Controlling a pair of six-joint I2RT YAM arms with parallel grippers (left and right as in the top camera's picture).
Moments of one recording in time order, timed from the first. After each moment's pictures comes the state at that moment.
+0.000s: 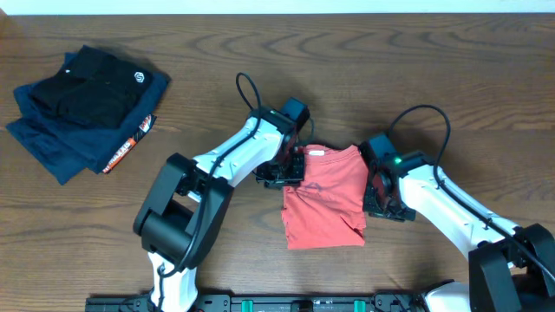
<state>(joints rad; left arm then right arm) -0.57 1.99 1.34 -0.96 0.27 -0.51 0.38 1.54 0.83 -0.91 0.11 0.64</state>
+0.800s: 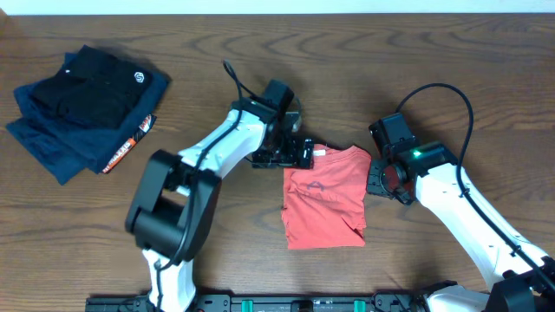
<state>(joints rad) -0.48 2.01 1.34 -0.77 0.43 -0.32 0.35 1.44 0.94 -0.92 0.12 0.57</state>
